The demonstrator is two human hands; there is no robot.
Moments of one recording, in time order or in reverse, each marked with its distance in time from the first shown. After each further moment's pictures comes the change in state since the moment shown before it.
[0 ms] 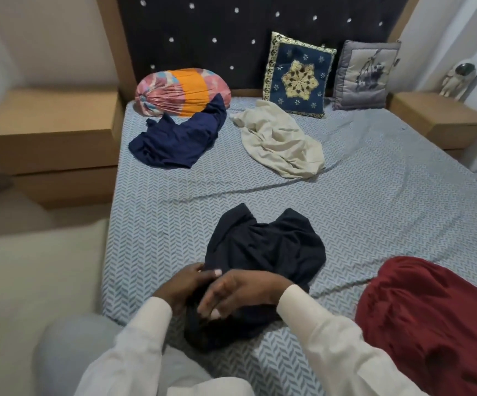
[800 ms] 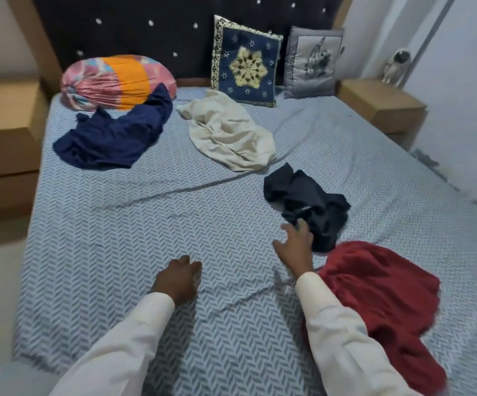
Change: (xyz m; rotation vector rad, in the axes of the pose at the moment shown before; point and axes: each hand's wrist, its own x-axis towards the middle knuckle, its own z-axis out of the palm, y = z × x) left_hand 0.087 0.001 0.083 1.578 0.064 0.132; right_hand -0.139 0.135 -0.127 -0.368 1.404 0.575
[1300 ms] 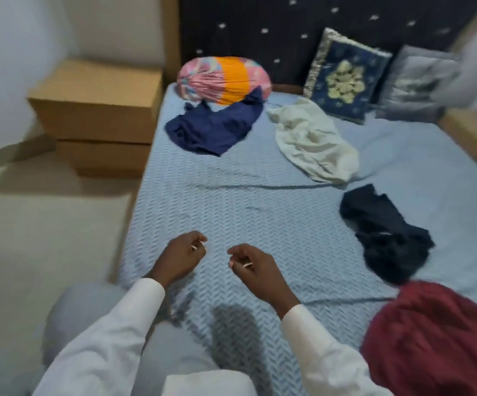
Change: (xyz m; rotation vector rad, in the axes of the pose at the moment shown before) left_hand -0.111 -0.126 -0.021 -0.800 0.427 -0.206; right_hand -0.150 -0.174 0.081 0.328 -0.521 -0.599
